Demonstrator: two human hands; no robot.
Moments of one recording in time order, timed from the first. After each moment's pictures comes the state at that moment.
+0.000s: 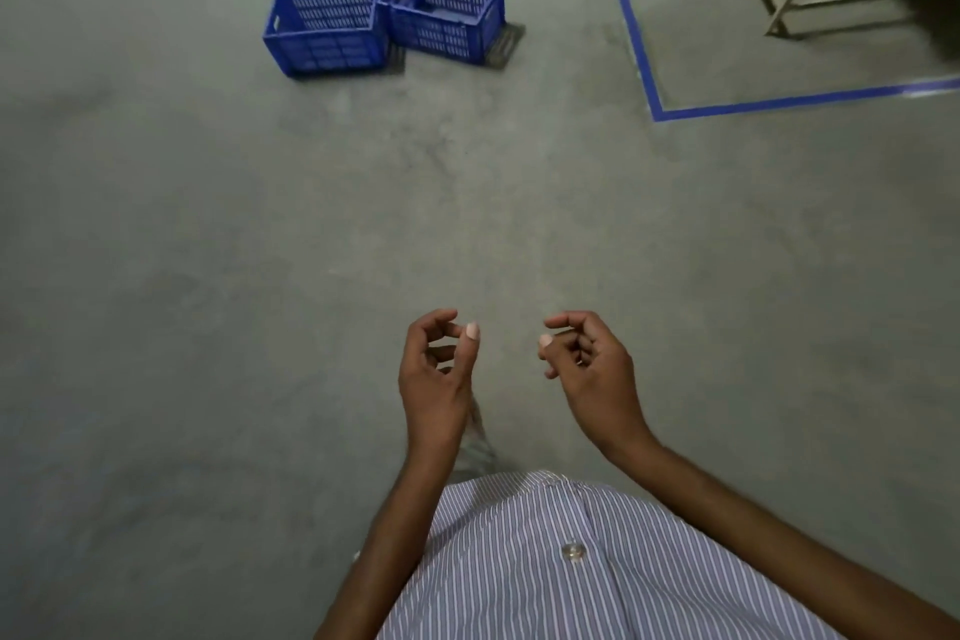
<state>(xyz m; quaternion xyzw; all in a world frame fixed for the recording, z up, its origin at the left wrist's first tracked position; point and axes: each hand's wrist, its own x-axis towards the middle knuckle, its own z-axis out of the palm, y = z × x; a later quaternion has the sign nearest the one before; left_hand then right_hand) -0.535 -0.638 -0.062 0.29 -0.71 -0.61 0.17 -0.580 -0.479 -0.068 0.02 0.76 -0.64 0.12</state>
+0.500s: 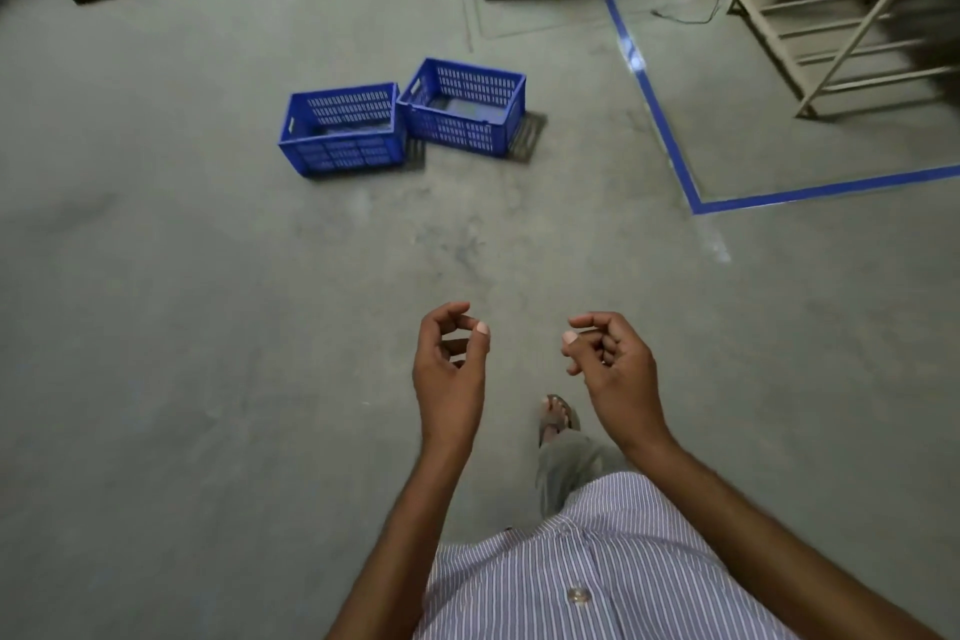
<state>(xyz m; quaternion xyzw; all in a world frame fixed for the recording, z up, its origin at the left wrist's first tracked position) -0.874 -0.865 -0.029 0.24 -0.71 -0.64 0.17 -0.905 -0.698 -0.037 0.05 0.76 -0.64 0.06</state>
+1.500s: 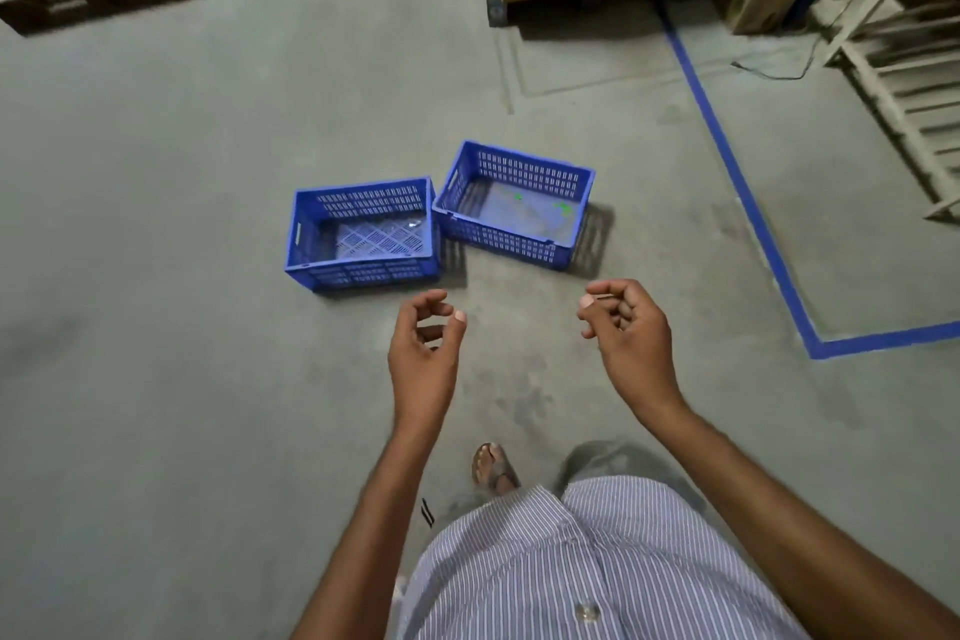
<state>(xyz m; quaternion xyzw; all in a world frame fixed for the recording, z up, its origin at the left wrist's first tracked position) -1.515 -1.246 -0.071 0.26 -0.72 -0.63 0.13 -1.566 -1.036 -0.067 0.09 0.76 -0.64 0.05</state>
